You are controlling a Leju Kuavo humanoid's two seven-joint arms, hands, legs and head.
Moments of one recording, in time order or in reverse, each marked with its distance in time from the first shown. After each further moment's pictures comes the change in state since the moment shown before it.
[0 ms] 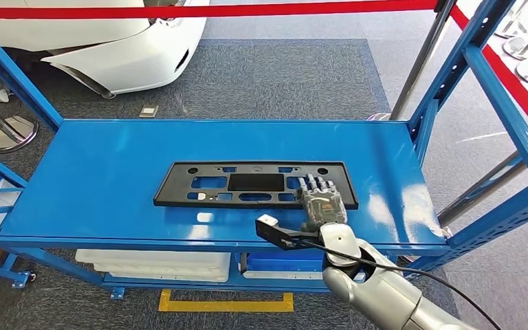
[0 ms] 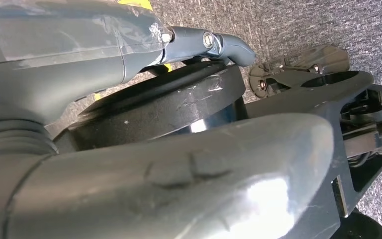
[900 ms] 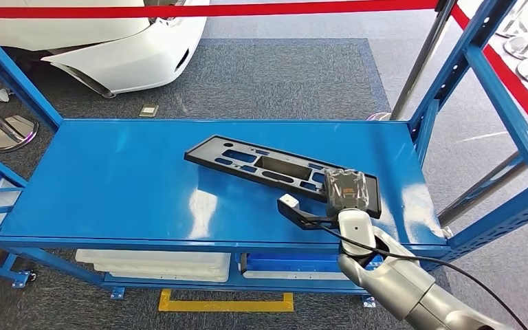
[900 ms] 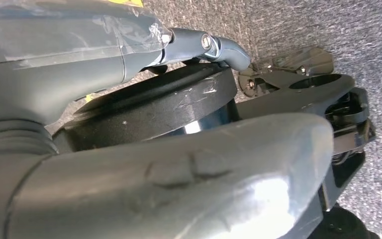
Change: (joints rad) left arm 0.006 0.000 0.000 0.000 0.026 0.006 -0.067; right arm -0.053 -0.046 -0.023 0.097 0.163 -0.178 0.002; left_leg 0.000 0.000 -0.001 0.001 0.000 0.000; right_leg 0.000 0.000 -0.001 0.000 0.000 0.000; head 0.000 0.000
